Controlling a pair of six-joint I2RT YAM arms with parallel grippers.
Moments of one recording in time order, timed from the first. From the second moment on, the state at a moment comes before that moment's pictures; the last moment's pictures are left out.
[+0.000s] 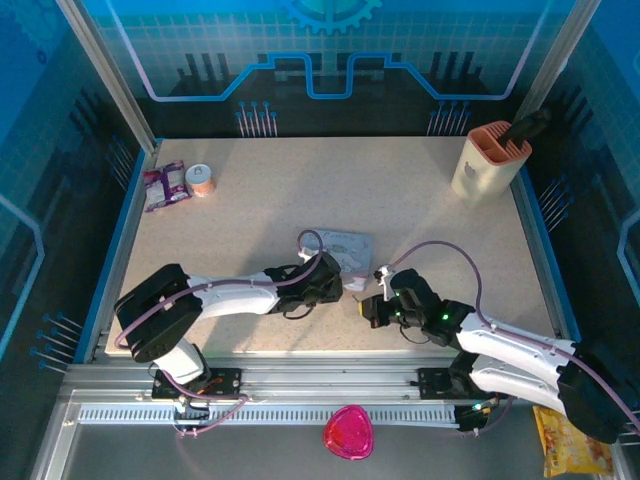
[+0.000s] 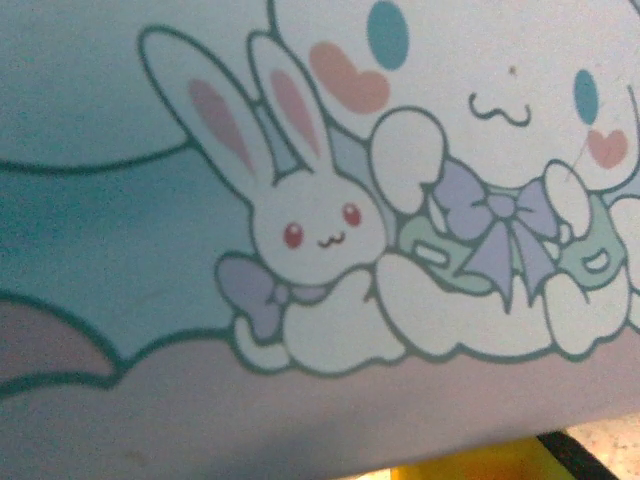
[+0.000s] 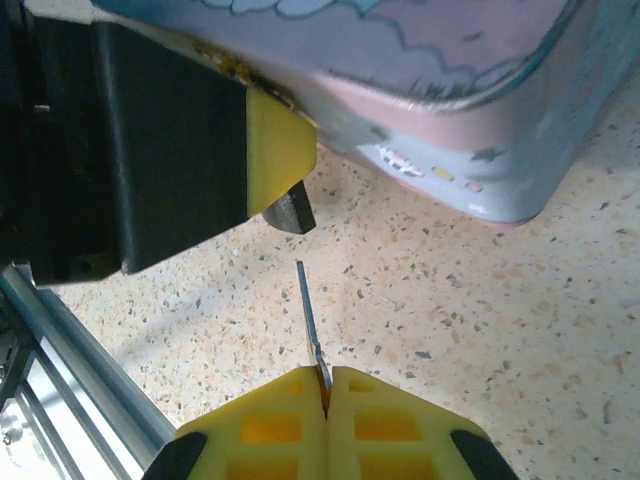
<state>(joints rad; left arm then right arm) -0.92 1.61 0.81 -0.13 -0.13 -0.99 0.80 0.96 0.31 -0.06 -0.16 0.65</state>
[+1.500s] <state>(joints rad) -0.81 1.52 0.72 0.08 0.10 -1.30 0.81 1.18 0.22 0.42 -0.17 0.58</state>
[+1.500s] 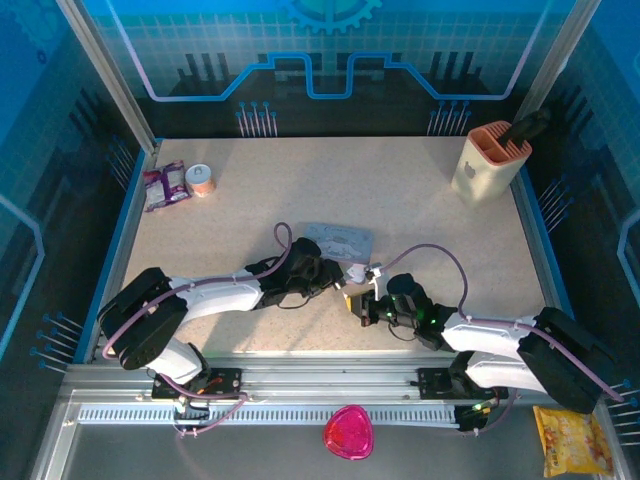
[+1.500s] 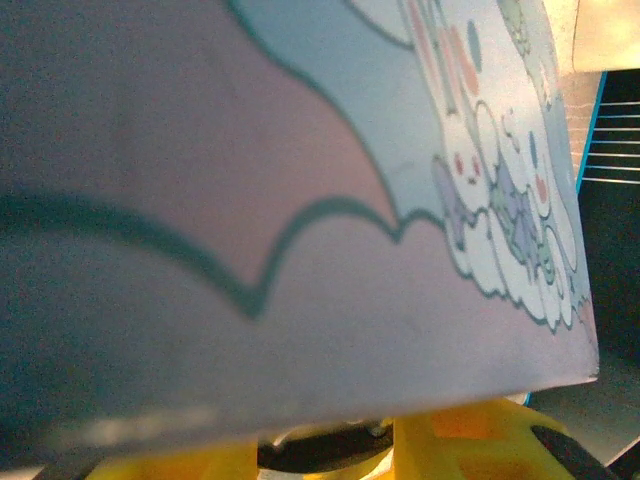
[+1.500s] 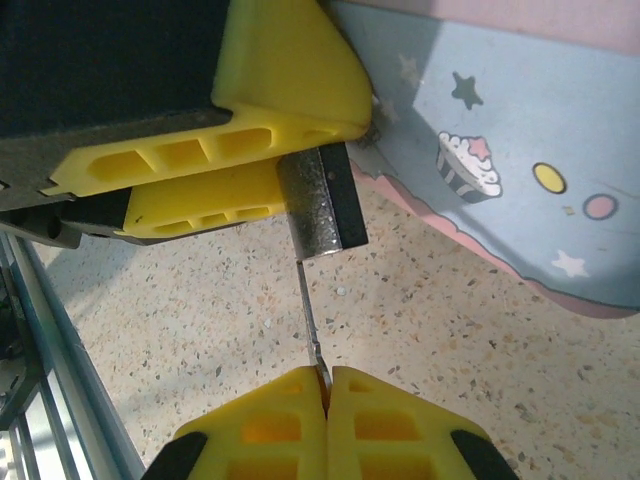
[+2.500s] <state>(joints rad) -0.80 1.51 0.71 0.11 0.11 -1.32 0.80 1.13 0.16 0.46 -0.15 0.56</state>
